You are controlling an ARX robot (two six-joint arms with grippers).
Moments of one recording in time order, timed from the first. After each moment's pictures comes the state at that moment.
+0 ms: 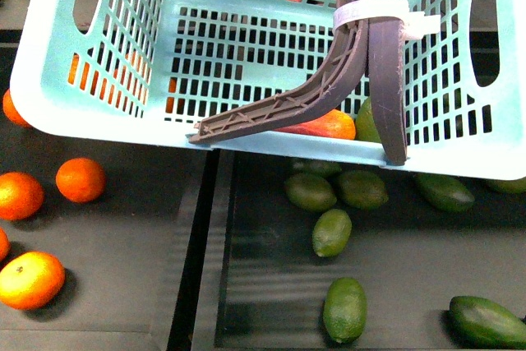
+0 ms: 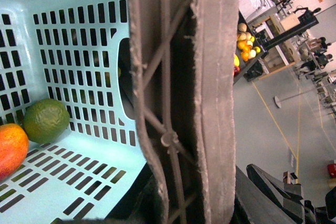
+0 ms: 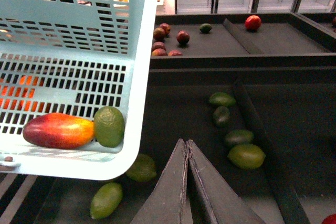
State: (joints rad) left arm -0.50 1.74 1.37 -0.03 0.68 -0.47; right arm 0.00 0.31 0.05 0.26 0.00 0.00
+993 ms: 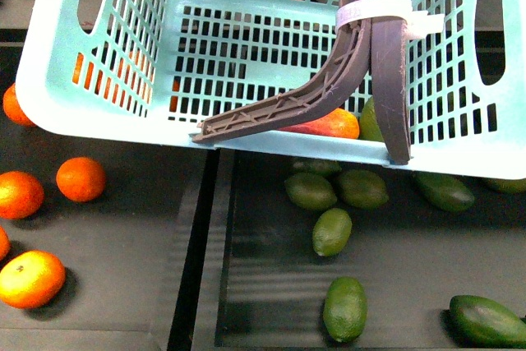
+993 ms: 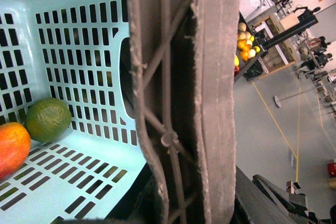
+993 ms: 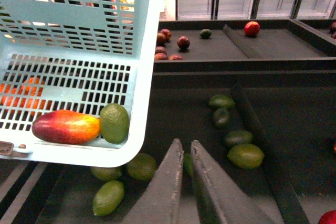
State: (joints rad) left arm -0.50 1.74 1.37 -0.03 0.68 -0.47; right arm 0.00 0.01 0.02 0.00 0.00 0.00
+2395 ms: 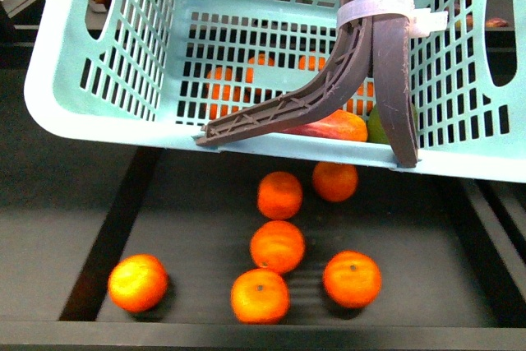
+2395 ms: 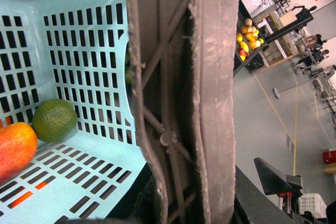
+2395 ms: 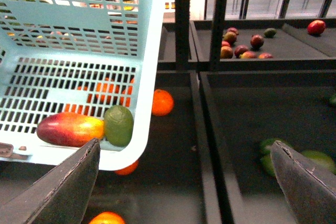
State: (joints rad) left arm -0.50 1.74 1.37 -0.03 0.69 -0.47; right arm 0.00 0.00 0.02 0.00 0.00 0.00
